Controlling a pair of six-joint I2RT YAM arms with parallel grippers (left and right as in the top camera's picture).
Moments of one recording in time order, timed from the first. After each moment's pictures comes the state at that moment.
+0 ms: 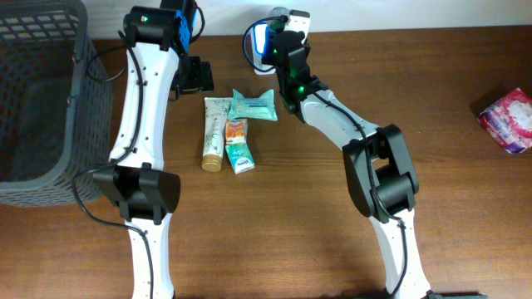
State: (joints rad) left arm -0.18 2.34 2.63 -1.69 -0.18 -0.30; right arm 0.41 2.38 1.84 0.26 0.31 0.38
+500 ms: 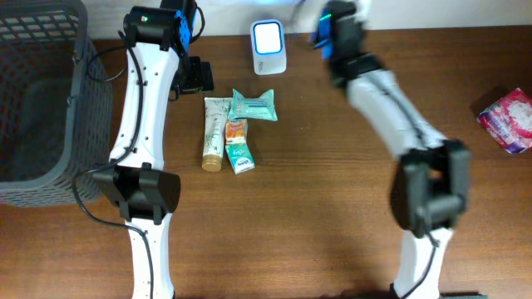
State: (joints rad) left arm -0.18 2.34 2.63 -1.69 -0.18 -0.30; right arm 0.18 2.10 1.84 -0.18 0.39 0.36
